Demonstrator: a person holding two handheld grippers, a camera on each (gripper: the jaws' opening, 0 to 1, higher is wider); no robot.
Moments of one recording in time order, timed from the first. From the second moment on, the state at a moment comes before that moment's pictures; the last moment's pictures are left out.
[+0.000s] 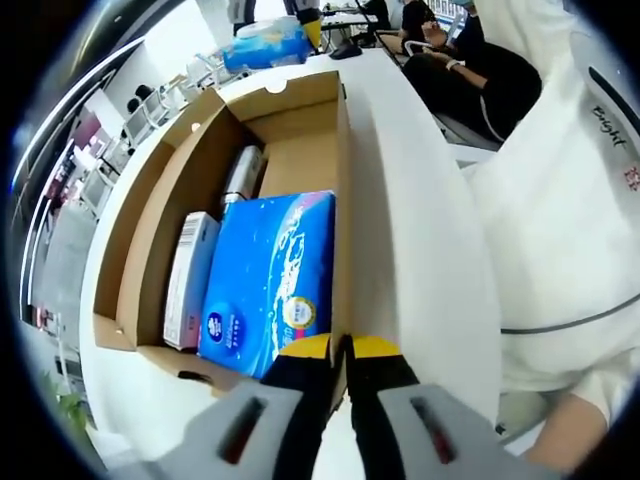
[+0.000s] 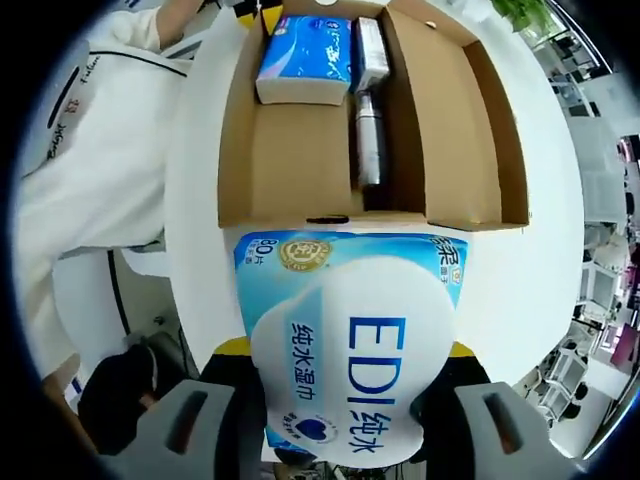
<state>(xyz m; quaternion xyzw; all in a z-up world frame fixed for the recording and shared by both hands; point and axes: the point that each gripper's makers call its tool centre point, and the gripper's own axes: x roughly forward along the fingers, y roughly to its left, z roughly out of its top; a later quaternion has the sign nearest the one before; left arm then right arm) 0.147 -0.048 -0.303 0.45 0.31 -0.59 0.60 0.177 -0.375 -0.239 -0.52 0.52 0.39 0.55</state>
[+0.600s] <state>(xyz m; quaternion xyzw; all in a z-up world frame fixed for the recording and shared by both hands) 0.147 -0.048 -0.303 0.45 0.31 -0.59 0.59 0.171 -0.394 -0.273 -0.49 0.53 0.41 0.55</state>
